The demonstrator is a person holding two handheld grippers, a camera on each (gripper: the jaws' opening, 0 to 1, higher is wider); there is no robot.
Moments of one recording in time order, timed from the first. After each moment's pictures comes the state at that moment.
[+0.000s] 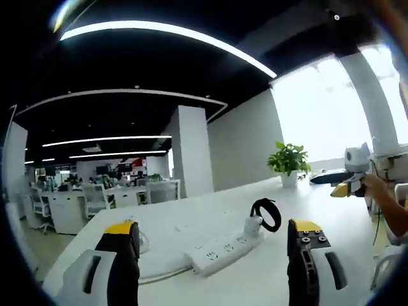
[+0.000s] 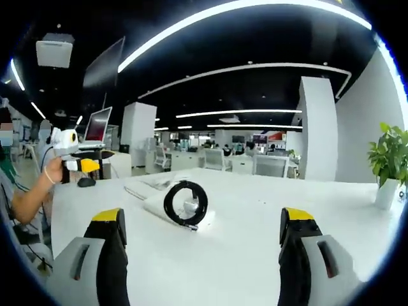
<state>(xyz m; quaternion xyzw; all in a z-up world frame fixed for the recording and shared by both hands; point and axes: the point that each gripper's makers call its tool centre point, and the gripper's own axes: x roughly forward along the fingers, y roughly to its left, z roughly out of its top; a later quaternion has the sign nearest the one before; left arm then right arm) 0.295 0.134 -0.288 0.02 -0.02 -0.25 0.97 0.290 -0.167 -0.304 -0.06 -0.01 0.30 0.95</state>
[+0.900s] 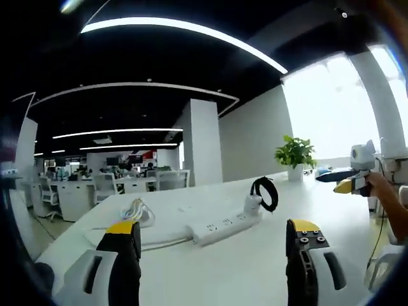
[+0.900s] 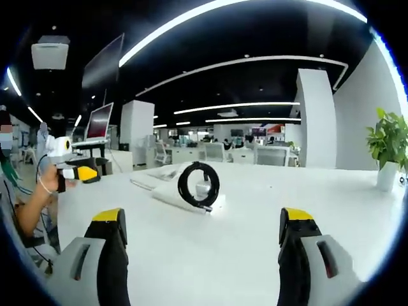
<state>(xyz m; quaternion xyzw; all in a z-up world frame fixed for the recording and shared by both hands) 0.252 0.144 -0.339 0.00 0.00 -0.22 0.97 0.263 -0.160 -0.338 -0.03 0.01 0.30 0.95</state>
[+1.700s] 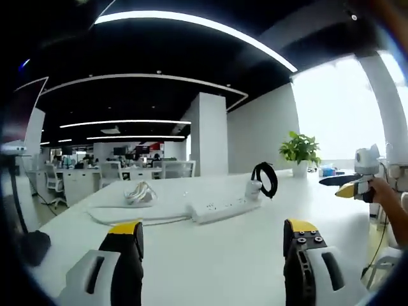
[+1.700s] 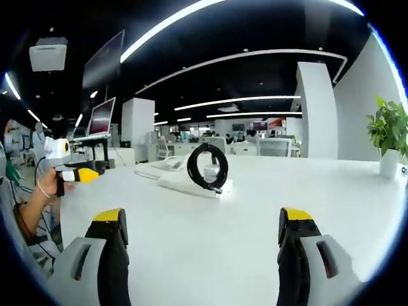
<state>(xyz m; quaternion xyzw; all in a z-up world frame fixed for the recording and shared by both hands) 0.236 0.149 -0.373 -0.02 0.02 -0.19 0.98 0.250 -0.148 -0.370 -0.03 0.03 0.30 0.95</state>
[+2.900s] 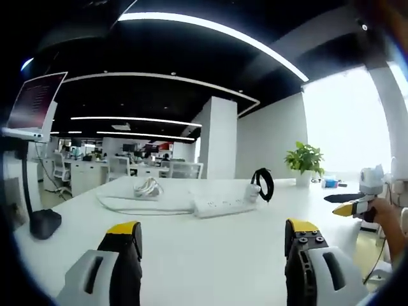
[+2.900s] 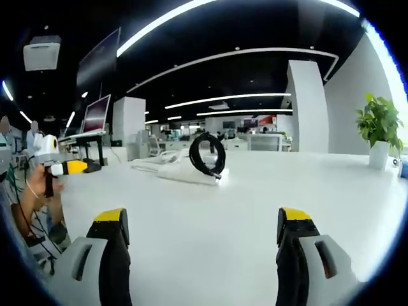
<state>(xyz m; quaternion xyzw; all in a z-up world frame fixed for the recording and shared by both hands) 0.196 0.158 -0.371 -0.06 0.01 -0.16 0.99 0.219 -0.155 -0.388 -0.03 0.04 0.27 0.96</state>
